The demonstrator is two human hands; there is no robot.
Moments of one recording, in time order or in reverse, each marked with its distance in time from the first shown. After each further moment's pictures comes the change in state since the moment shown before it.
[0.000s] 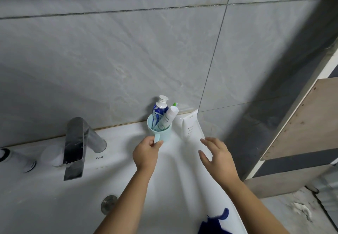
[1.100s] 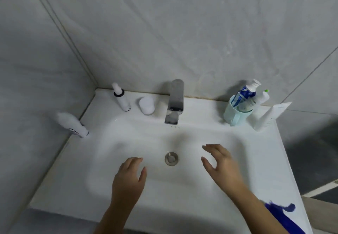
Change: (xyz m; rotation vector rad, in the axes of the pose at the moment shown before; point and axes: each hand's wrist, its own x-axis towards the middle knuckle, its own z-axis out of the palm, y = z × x) left_hand -0.140 -0.180 -0.237 0.484 0.165 0.132; right_hand -0.092 -0.160 0.073 0.182 -0.336 -0.279
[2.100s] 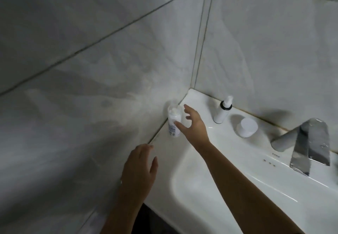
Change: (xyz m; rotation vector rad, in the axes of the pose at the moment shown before) left_hand 0.012 -0.185 -0.133 0.031 0.338 -0.198; right_hand 0.150 -0.293 0.233 0.502 -0.361 -0.117
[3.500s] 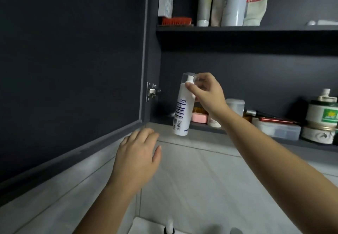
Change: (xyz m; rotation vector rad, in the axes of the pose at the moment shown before) left_hand 0.196 0.216 -0.186 0.026 0.520 0.628; right_hand 0.023 -0.349 -0.300 -0.058 0.556 -0.730
